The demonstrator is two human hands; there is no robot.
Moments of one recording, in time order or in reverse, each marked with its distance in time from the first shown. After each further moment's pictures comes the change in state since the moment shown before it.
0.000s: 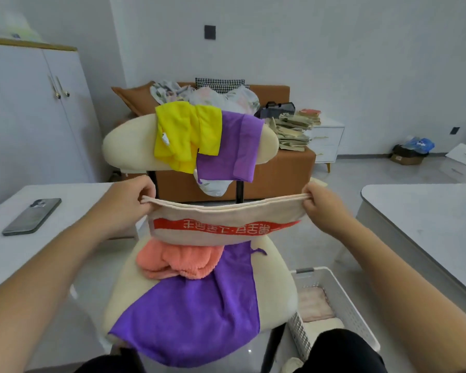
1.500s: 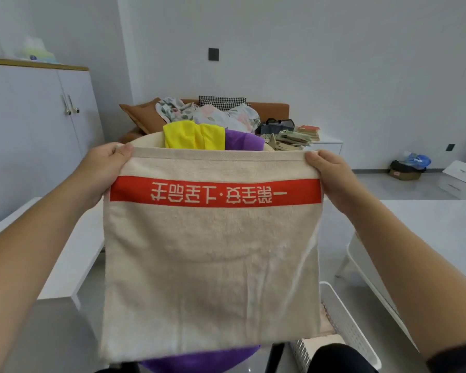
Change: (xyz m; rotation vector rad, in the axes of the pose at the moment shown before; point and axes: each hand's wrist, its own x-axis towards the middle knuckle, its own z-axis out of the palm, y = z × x) left_hand 0.037 0.008 -0.065 -0.640 0.208 -0.294; right_hand 0.031 -0.049 -0.066 0.839 0.040 0.149
